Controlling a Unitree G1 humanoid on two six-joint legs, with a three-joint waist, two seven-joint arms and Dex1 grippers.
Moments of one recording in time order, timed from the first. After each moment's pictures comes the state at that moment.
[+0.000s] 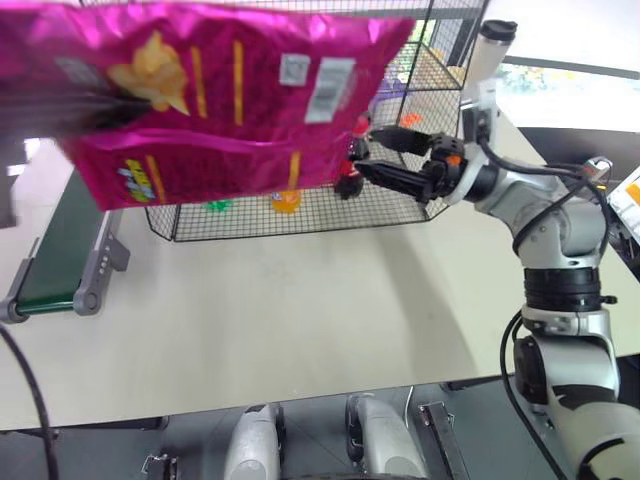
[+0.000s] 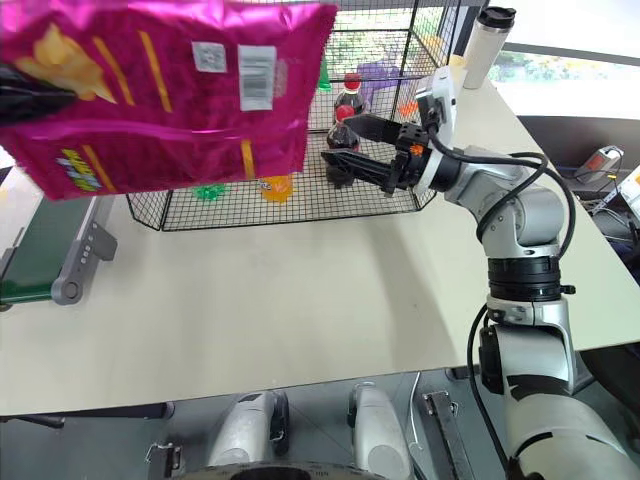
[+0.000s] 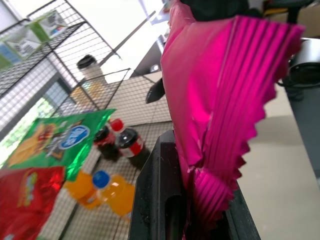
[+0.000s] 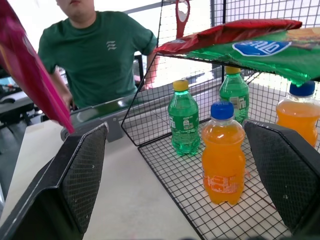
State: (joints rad) left arm -0.76 1.25 0.43 -0.27 -0.95 0.80 -1.22; right arm -0.84 -0.53 -0.09 0.10 0.64 0.63 1.05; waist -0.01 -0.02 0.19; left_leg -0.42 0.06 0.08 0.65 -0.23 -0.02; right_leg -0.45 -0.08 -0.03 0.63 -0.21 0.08
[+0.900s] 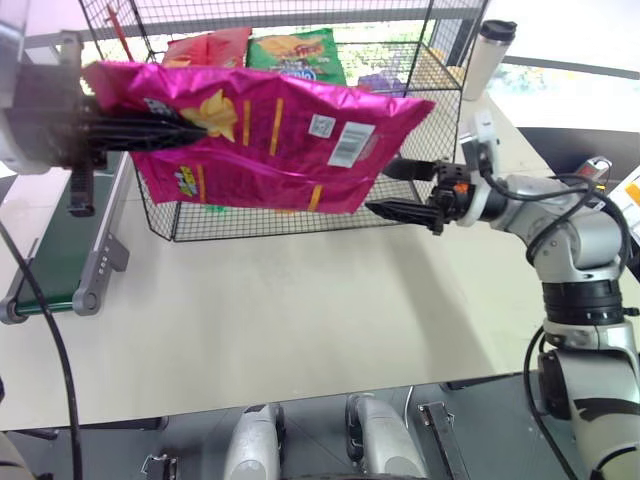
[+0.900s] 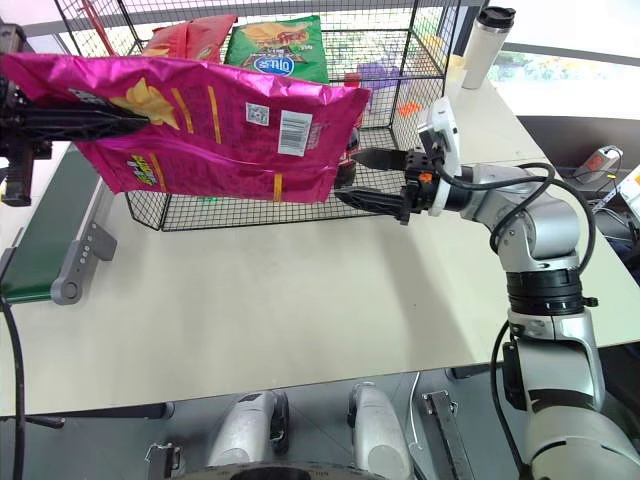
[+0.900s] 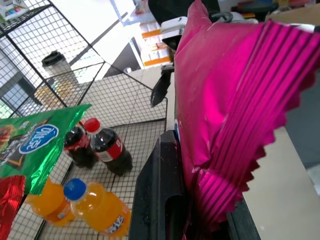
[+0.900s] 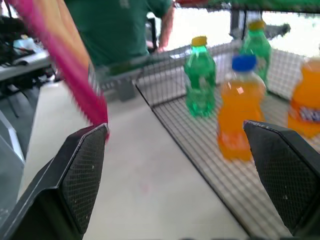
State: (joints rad) left arm -0.85 1.16 0.24 -0.15 -0.83 0.68 -1.32; right arm -0.74 -0.64 -0.05 0.06 0.62 0.64 1.15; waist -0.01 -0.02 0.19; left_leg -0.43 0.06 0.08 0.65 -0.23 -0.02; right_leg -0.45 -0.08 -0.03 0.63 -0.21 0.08
